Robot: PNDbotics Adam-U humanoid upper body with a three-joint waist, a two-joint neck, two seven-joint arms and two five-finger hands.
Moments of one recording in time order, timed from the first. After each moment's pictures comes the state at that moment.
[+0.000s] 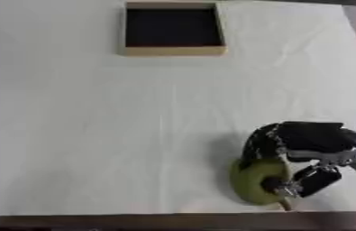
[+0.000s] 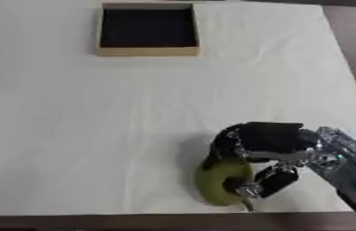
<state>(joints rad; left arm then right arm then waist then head) -0.15 0.34 0.39 -1.98 0.07 -0.27 0.00 -0.24 -0.84 0.38 -1.85 0.40 -0.58 0.41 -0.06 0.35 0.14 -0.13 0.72</state>
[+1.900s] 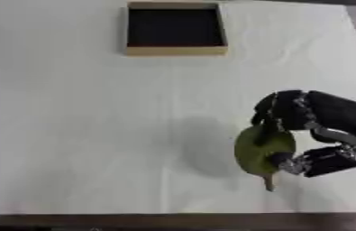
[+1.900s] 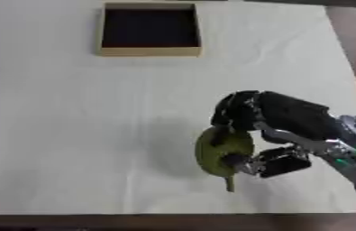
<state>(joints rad) -0.15 0.34 0.39 -1.98 0.07 -0.27 0.01 -0.31 -0.89 0.29 -1.98 0.42 -0.62 0.08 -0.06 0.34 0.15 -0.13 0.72</state>
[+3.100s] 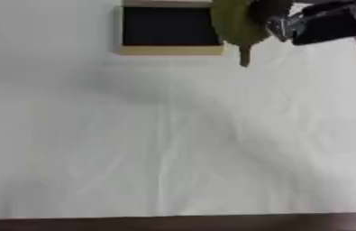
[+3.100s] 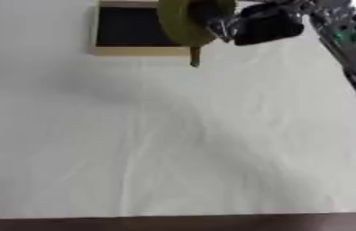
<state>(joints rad) -0.16 0.33 0.39 -1.98 0.07 -0.26 -0.01 -0.76 -0.88 0.21 -1.84 0.27 -0.36 0.11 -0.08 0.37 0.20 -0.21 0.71</state>
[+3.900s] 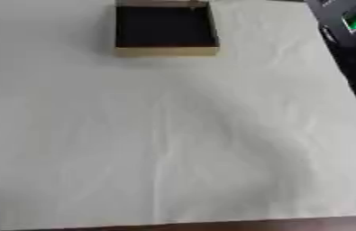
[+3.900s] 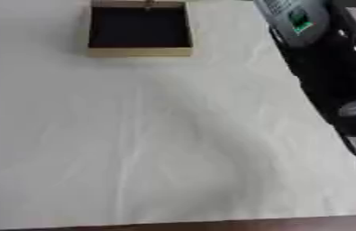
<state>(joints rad) -0.19 0.32 0.38 -1.98 0.08 -0.27 -0.02 -1.03 -0.65 0.21 -1.45 0.43 -0.29 0.11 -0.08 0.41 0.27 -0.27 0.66</state>
